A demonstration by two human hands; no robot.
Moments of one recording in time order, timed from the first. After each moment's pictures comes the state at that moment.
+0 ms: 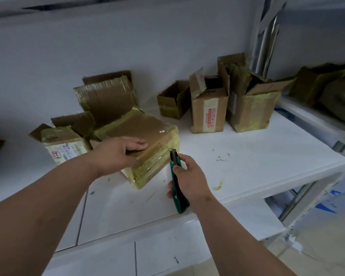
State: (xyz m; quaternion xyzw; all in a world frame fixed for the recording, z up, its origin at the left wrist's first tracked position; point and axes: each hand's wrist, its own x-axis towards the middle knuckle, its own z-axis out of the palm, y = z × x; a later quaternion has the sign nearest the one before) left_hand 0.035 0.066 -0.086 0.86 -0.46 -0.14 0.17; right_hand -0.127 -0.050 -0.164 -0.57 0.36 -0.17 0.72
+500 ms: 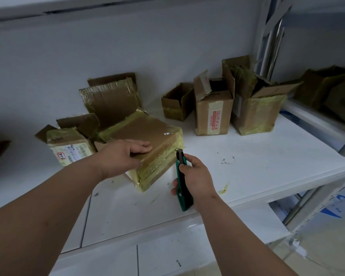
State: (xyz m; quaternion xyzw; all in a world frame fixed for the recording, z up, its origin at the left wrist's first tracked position) left_hand 0.037 0.068 -0.088 0.85 -0.46 -0.16 0.21; right_hand -0.119 -0.054 -0.161 -0.51 0.37 -0.19 0.76
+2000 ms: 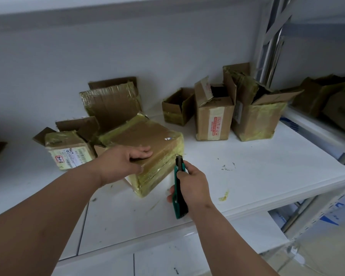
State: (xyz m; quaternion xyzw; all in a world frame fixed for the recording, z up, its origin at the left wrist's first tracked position) left_hand 0.038 0.072 -0.090 0.83 -0.45 -0.22 0.26; right_hand -0.114 -0.042 -0.156 -0.50 0.38 -0.19 0.75
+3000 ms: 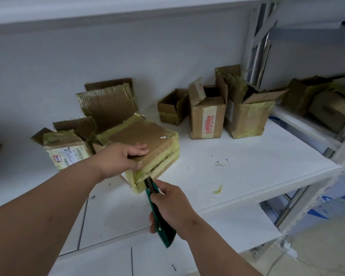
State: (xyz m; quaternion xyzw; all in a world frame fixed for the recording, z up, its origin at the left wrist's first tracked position) left_hand 0.039 0.074 -0.091 0.82 -0.44 -0.25 0.28; right_hand -0.136 0.002 -0.158 -0.60 0.28 -0.04 0.75
